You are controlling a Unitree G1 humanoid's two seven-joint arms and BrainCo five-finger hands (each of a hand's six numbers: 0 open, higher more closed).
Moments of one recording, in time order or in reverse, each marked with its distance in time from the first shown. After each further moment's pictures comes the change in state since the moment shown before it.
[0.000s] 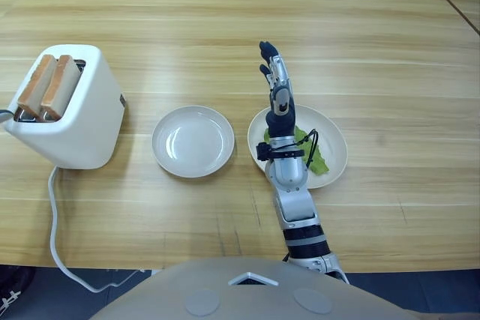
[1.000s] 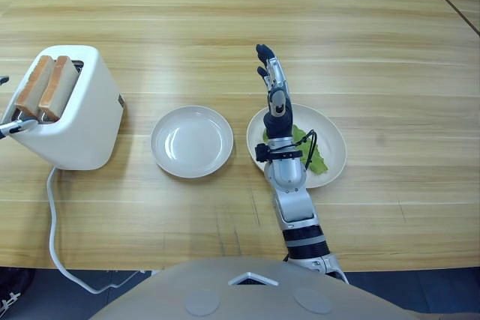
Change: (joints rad) left arm -0.059 0.061 -0.255 0.110 -0.030 0.133 0.131; right arm 0.005 0.001 0.006 0.009 -0.008 -0.002 0.008
